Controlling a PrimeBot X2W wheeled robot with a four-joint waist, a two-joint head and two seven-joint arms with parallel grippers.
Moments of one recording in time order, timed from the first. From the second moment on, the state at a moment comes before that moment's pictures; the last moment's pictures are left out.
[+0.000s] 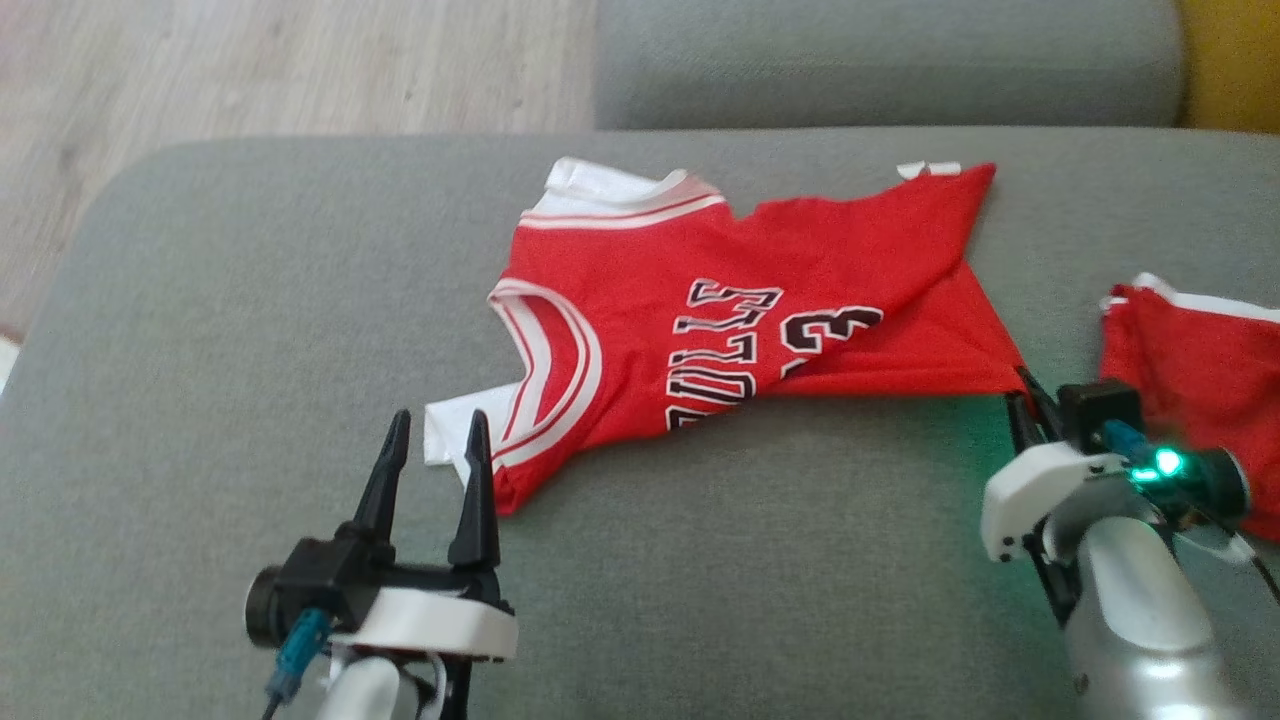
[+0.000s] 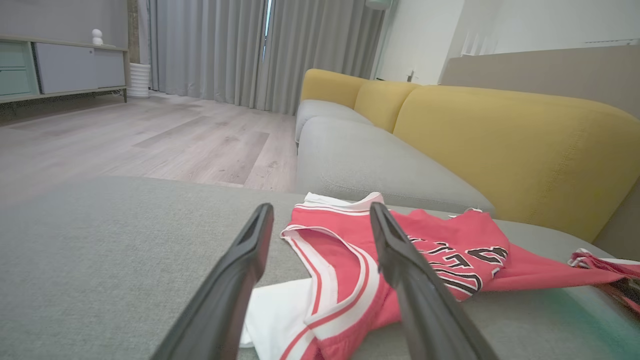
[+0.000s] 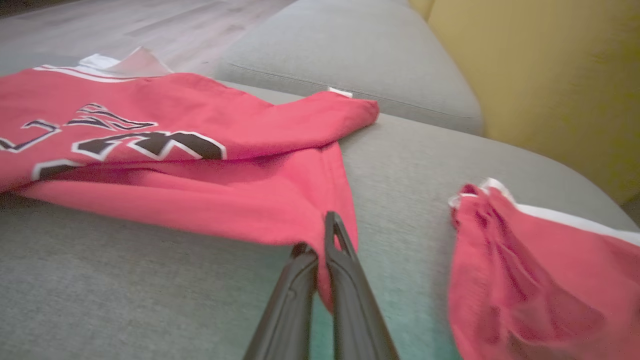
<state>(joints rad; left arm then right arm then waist) -0.10 0.05 -0.29 0.24 -0.31 0.01 -0.25 -0.44 -0.05 -0.17 0.87 -0.31 0.13 -0.18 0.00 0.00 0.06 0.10</state>
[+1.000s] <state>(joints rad) -0.05 0.05 -0.29 0.22 -0.32 0.03 -0.25 -0.02 -0.05 0.13 0.23 0.16 0.13 -0.21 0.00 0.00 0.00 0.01</state>
